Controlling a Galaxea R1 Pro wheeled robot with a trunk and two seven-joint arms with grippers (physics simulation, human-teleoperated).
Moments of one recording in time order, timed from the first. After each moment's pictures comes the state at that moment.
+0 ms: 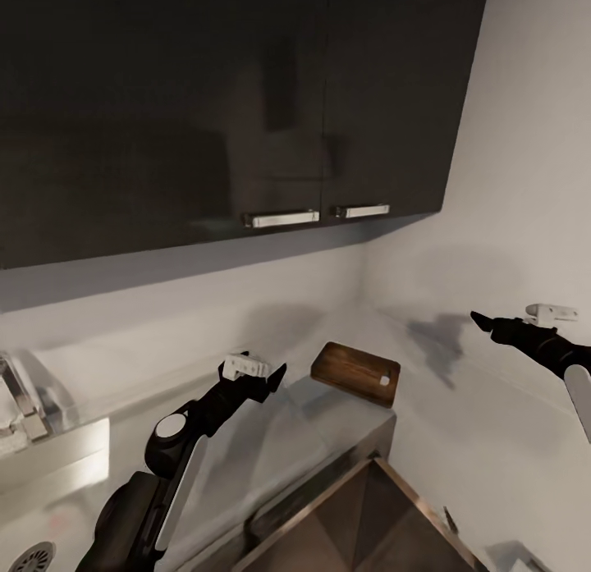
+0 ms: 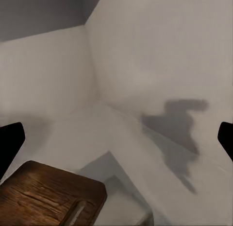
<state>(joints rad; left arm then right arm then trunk) -0.35 -0.08 -0.20 -1.59 0.03 0.42 -0.27 -0.57 -0.45 -0.23 -1.45 -0.42 0.63 0.17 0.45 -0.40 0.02</state>
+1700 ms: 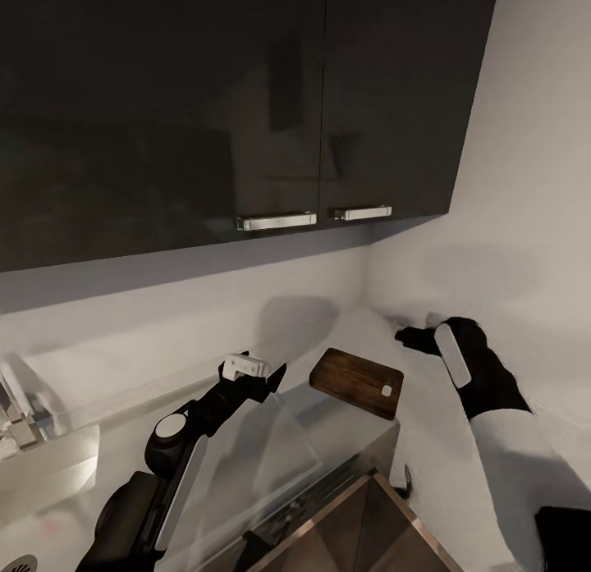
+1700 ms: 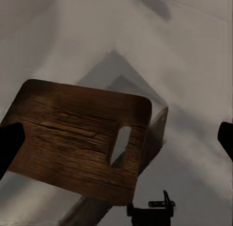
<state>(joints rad) -0.35 -0.08 -0.20 -1.59 0.03 0.42 -0.27 -0.90 -0.12 -0.04 -1.01 -0.40 0.93 -0.29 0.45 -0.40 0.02</state>
